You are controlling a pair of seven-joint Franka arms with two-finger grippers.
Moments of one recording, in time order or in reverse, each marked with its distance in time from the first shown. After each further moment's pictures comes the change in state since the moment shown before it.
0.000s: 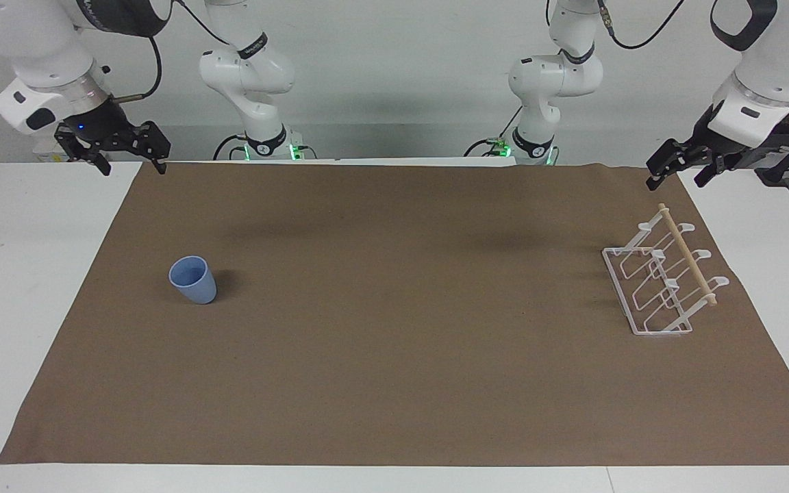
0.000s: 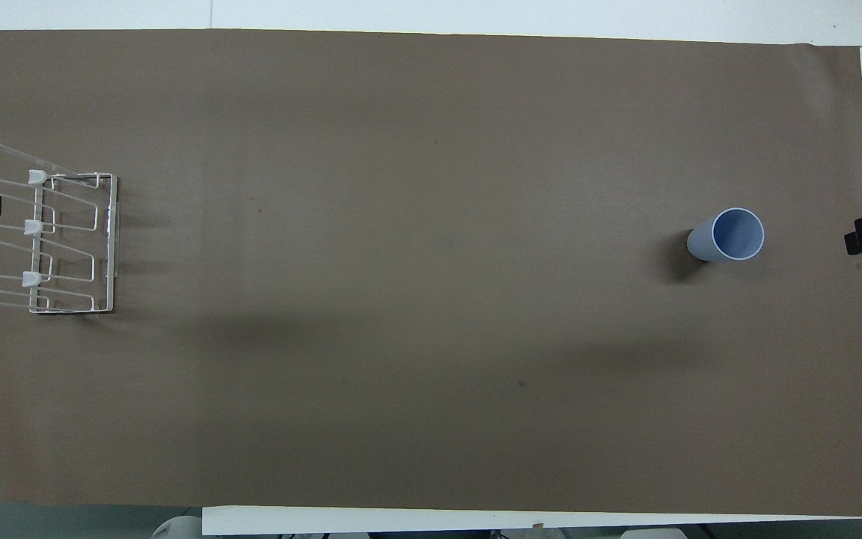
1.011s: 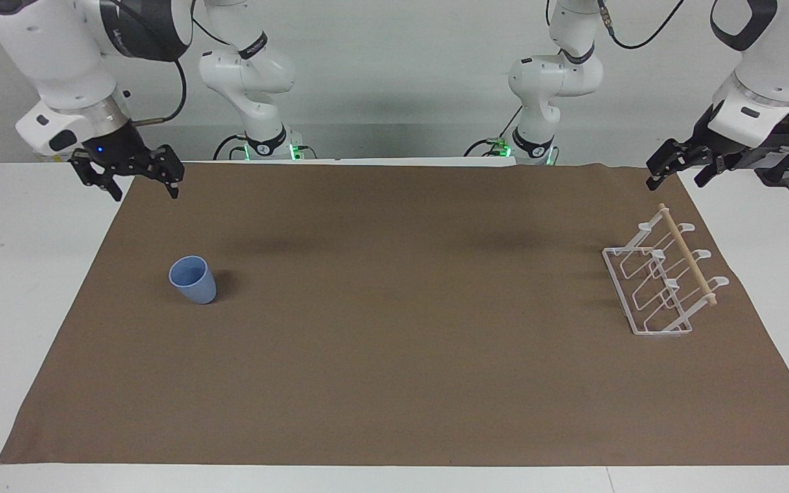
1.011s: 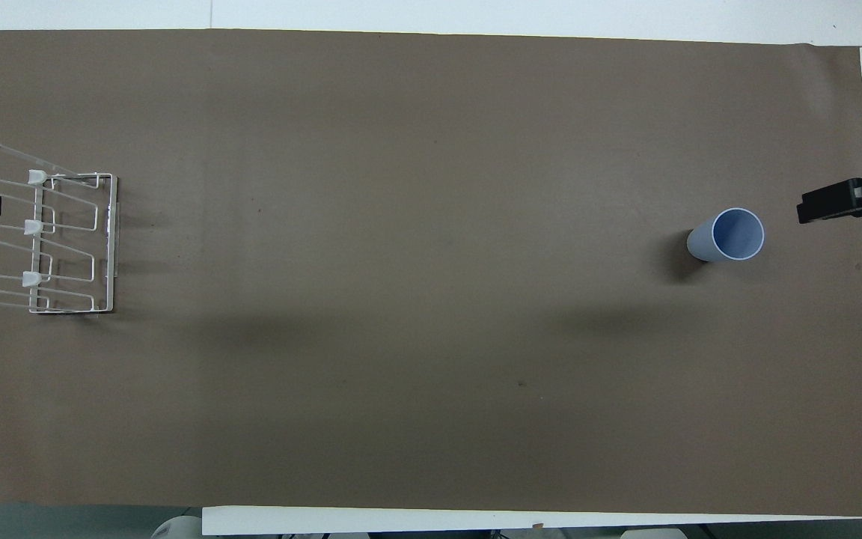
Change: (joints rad) left arm 0.000 0.000 0.000 0.000 0.000 0.000 0.000; right arm 0.042 0.036 0.003 -0.149 0.026 0.293 0.003
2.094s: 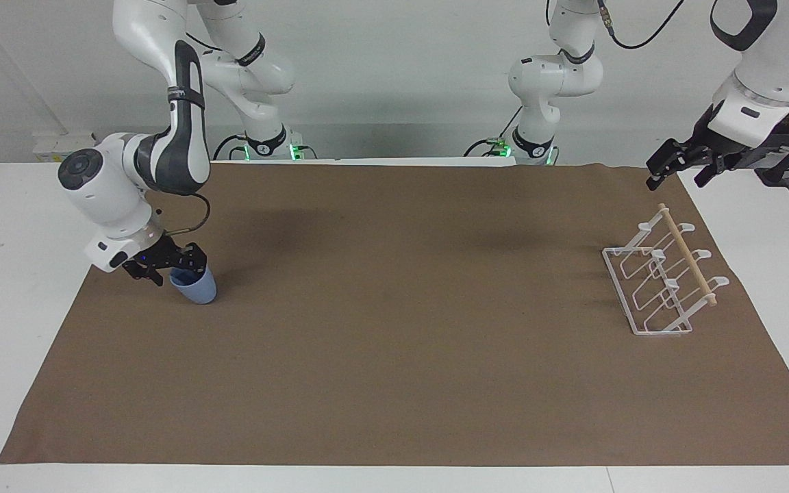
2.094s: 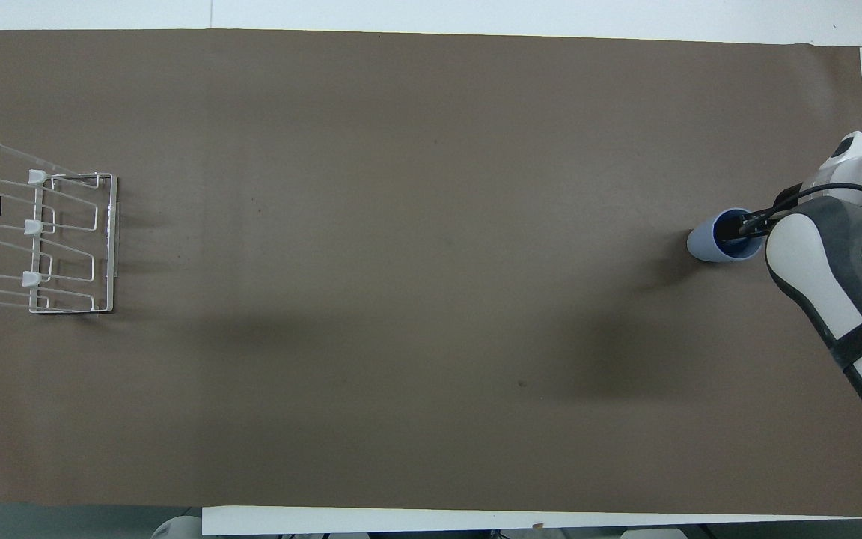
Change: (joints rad) left arm 0.000 0.000 0.000 0.000 0.000 0.000 0.000; right arm -0.083 0.179 -0.008 -0.310 0.077 0.448 -0.189
